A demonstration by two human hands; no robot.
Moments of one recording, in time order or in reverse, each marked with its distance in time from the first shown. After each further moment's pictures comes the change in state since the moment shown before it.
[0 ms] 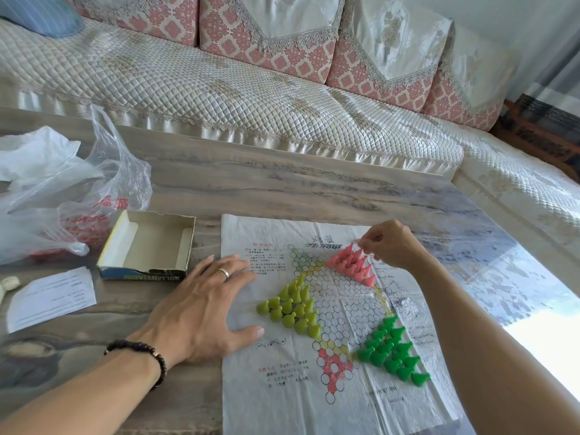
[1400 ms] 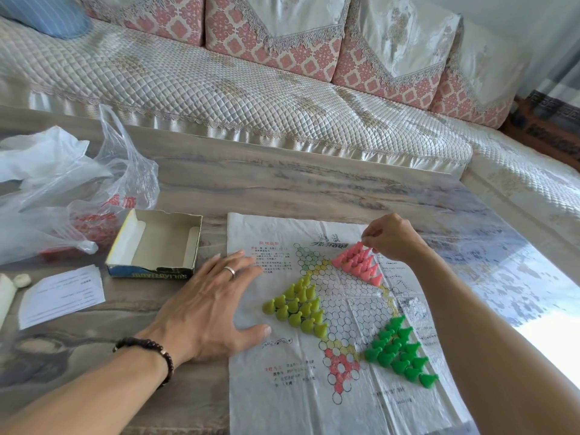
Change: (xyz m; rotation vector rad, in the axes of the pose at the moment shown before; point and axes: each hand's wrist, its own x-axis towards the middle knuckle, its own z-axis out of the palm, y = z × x) left_hand 0.001 -0.002 0.003 -0.028 0.011 0.020; right_hand 0.013 -0.010 0.005 -0.061 0.009 0.021
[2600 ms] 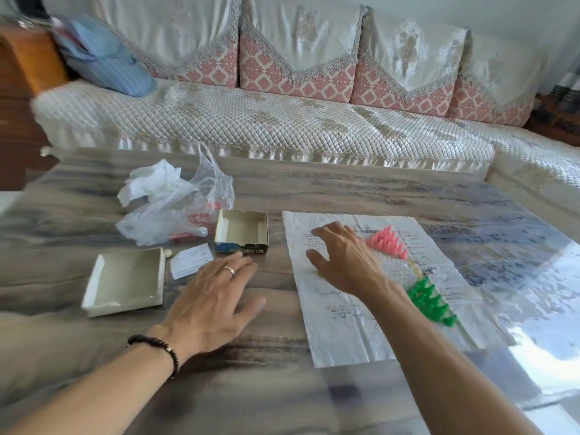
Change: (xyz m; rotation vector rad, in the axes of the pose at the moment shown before) left_hand -0.129 -0.010 -0.065 0.175 0.095 -0.086; right_hand -0.166 -0.163 0.051 -0.107 0.145 -0.409
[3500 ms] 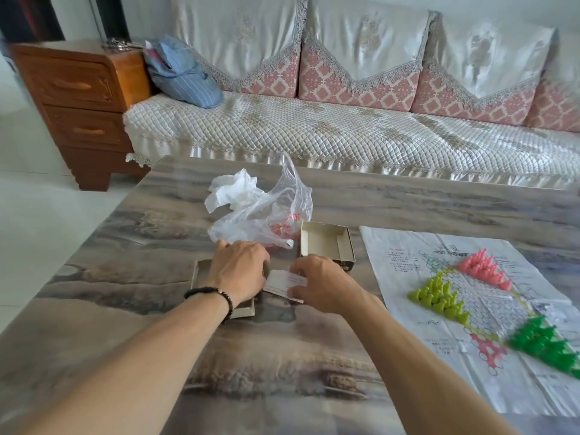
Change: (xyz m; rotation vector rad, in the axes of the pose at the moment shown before) left_hand 0.025 -0.113 -0.026 0.155 -0.003 -0.362; right_hand 0.057 -0.143 0.075 0.184 -0.319 -0.079
